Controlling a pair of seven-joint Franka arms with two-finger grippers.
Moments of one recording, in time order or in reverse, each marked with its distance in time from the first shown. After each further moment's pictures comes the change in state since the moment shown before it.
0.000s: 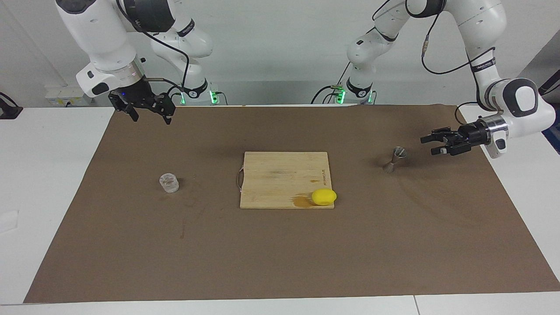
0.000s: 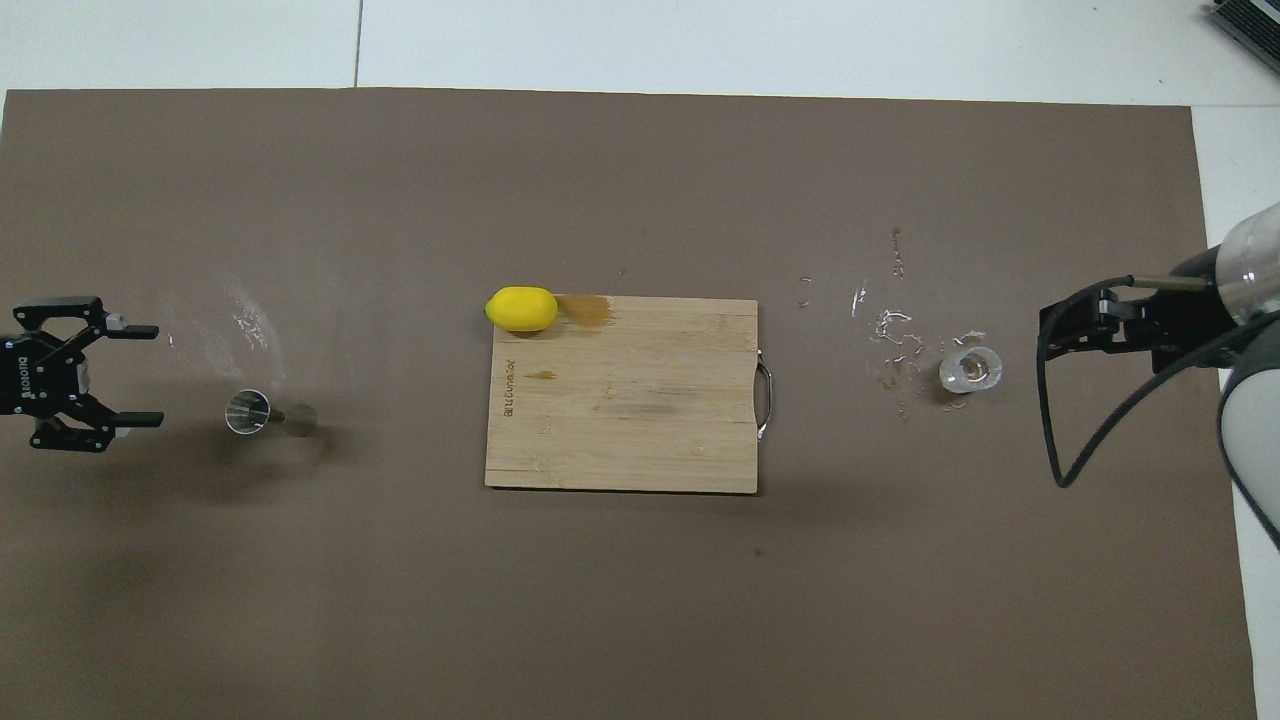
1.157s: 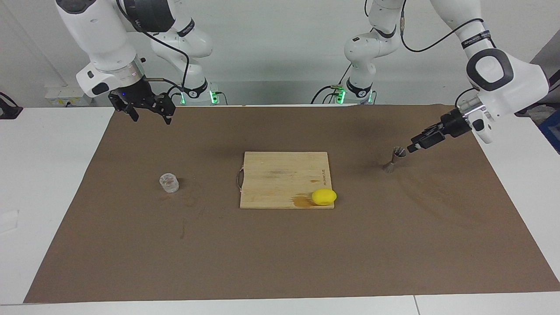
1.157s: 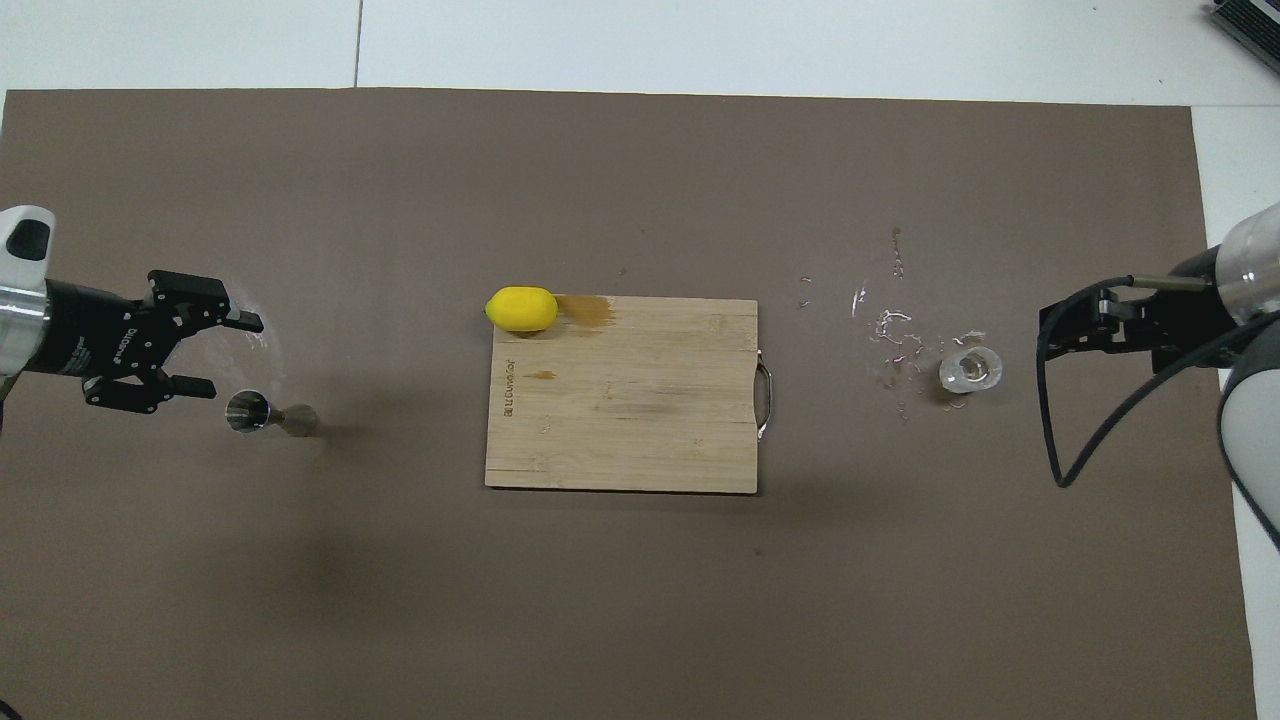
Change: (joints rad) left arm -0.233 -0.244 -0.007 -0.036 0.251 0.257 -0.009; right arm 0.000 0.000 0.000 0.000 0.000 0.000 0.000
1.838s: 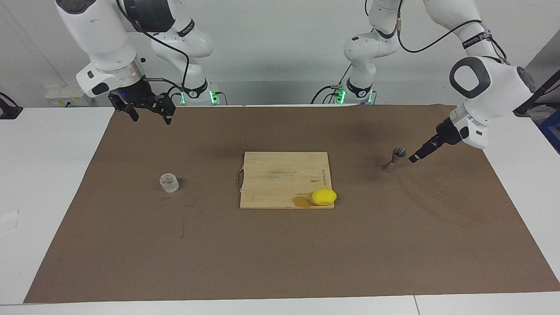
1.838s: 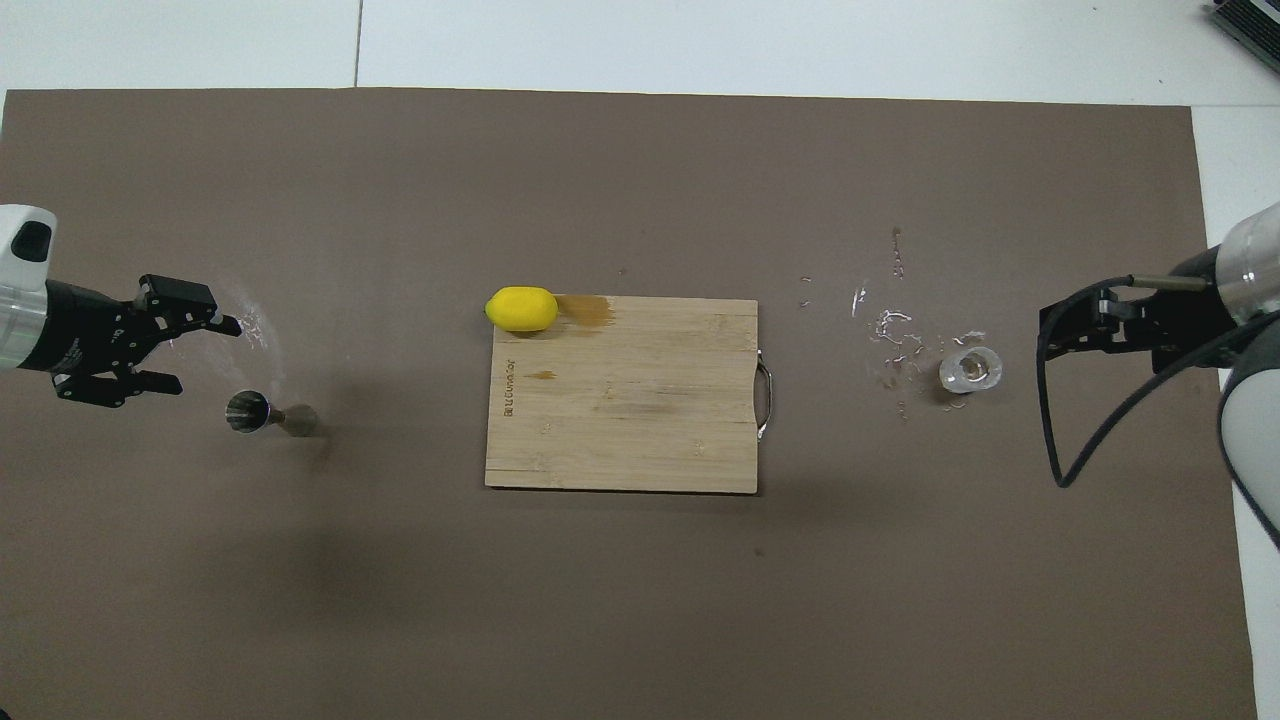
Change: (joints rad) left arm -0.112 0.001 -0.011 -0.051 0.354 0.225 -0.005; right arm 0.000 0.000 0.000 0.000 0.000 0.000 0.000
